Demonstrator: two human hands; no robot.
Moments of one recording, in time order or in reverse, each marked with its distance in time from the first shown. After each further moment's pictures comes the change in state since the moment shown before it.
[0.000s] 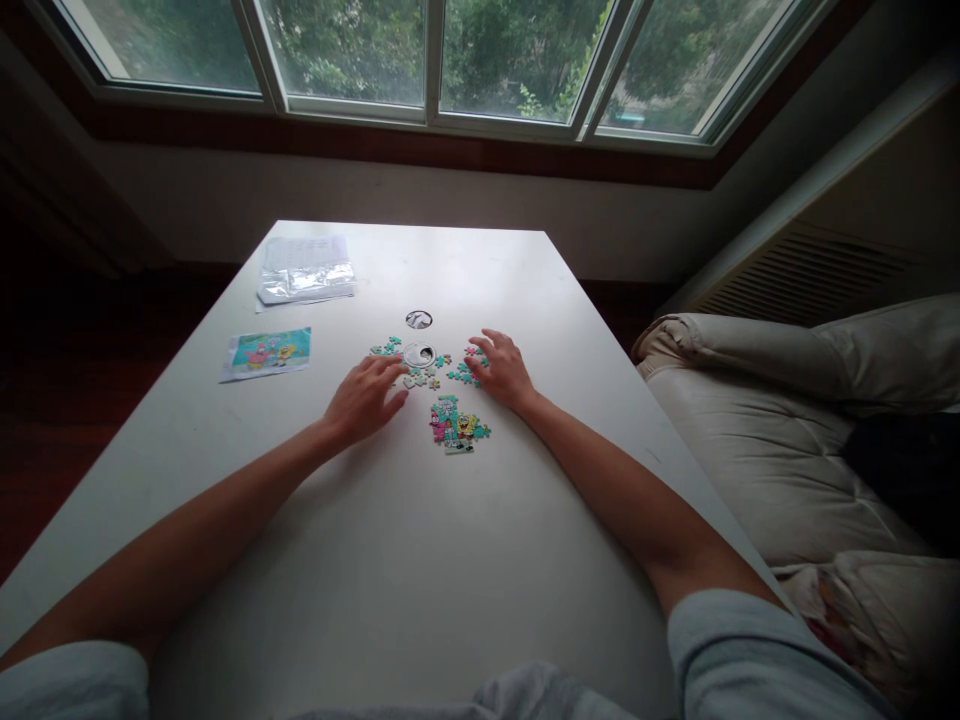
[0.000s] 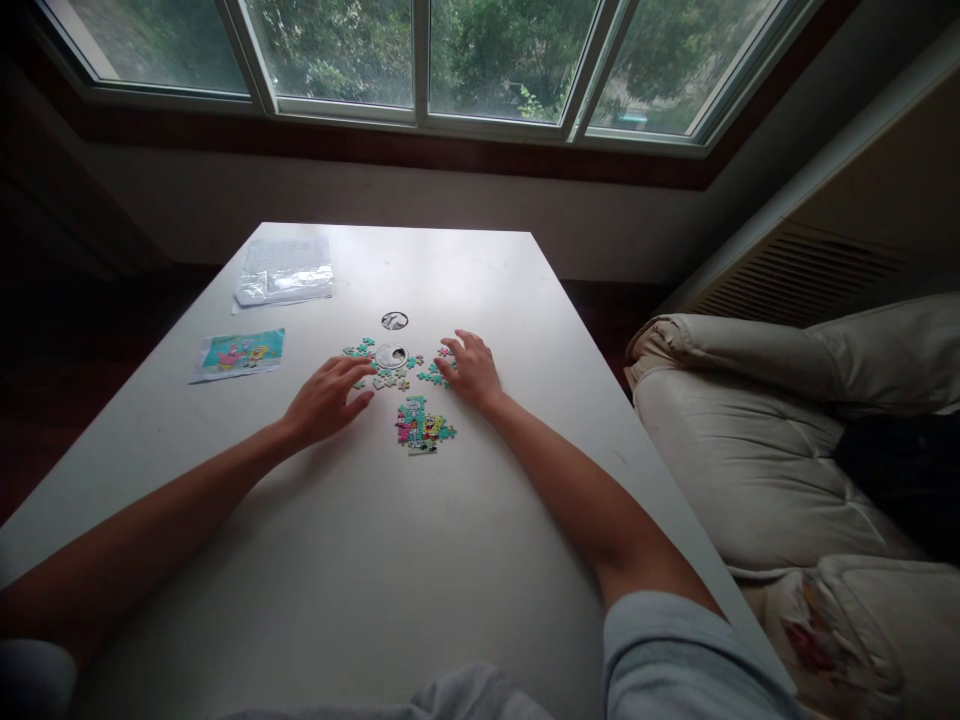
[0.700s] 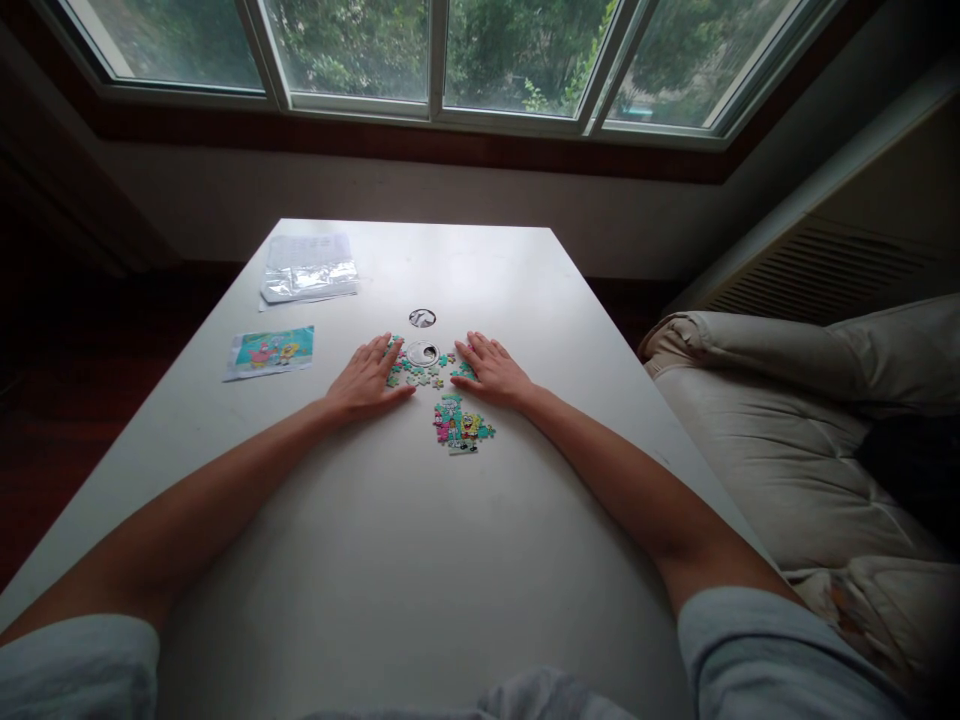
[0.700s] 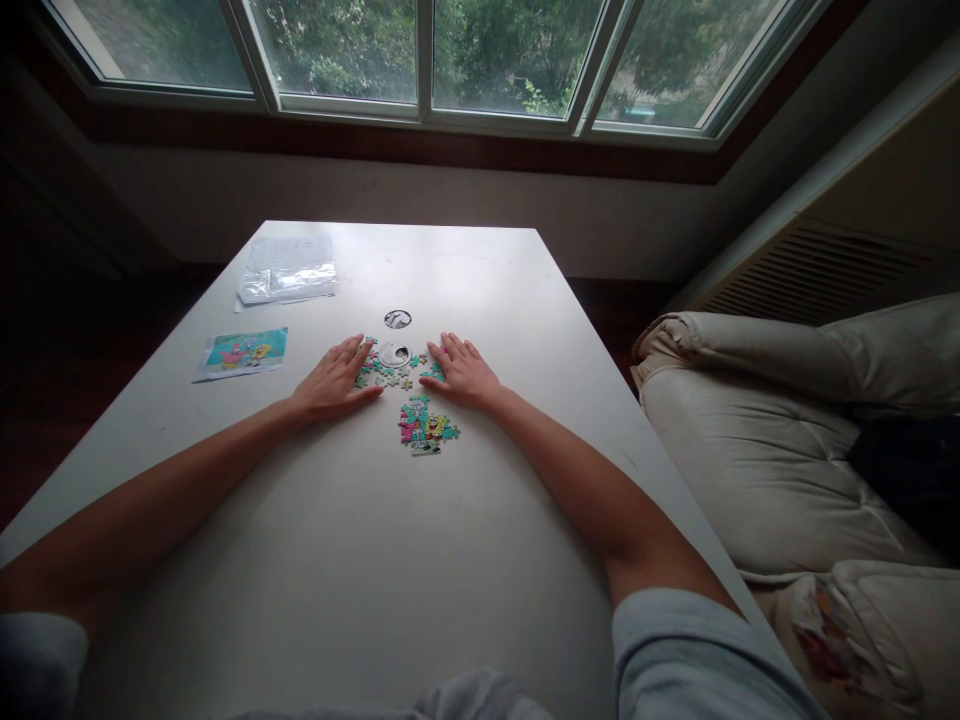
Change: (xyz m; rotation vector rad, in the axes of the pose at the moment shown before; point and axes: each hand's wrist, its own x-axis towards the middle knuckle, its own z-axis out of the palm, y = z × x) left_hand 0.020 -0.057 0.035 0.051 -0.158 -0.074; right_hand 0.006 0.002 0.014 0.006 -0.311 -0.154
